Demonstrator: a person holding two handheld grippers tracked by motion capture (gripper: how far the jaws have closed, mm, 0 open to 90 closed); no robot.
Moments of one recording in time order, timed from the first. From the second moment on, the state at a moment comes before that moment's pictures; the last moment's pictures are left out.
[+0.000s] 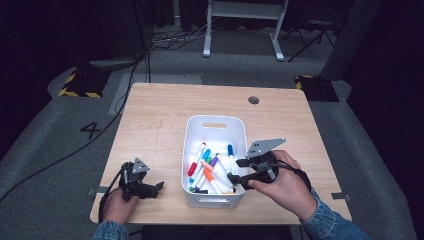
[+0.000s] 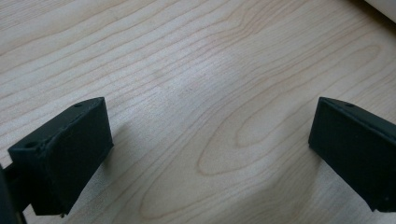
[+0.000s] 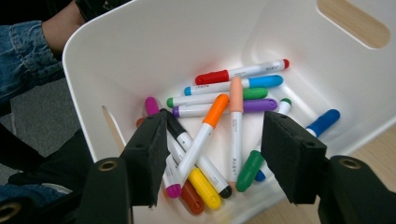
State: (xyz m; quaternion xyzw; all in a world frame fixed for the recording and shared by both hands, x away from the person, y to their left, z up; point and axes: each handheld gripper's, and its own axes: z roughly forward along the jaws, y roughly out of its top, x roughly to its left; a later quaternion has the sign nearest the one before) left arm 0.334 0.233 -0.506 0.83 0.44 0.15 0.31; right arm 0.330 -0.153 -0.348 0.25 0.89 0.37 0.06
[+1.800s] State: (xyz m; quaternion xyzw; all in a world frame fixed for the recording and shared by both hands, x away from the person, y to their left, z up) left arm 0.335 0.232 -0.506 0.83 0.44 0.15 0.31; right arm 0.378 -0.333 -0.426 0.39 0.87 0.29 0.12
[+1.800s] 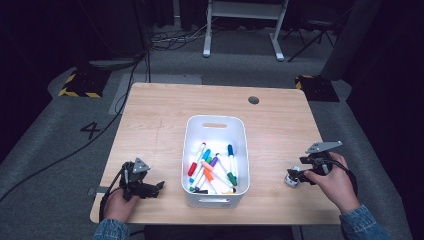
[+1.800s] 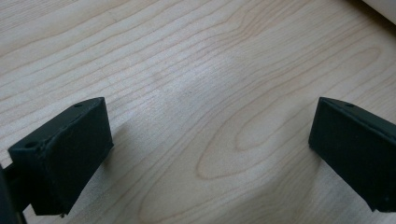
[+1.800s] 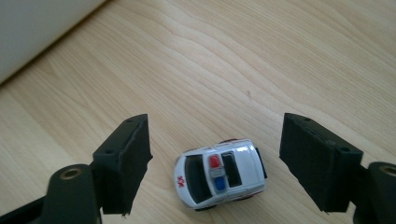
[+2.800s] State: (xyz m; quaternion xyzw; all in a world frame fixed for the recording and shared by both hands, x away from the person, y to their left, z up) left arm 0.335 0.232 -0.505 0.83 0.44 0.15 0.31; right arm 0.379 -0.343 -0.483 0.37 0.88 0.26 0.11
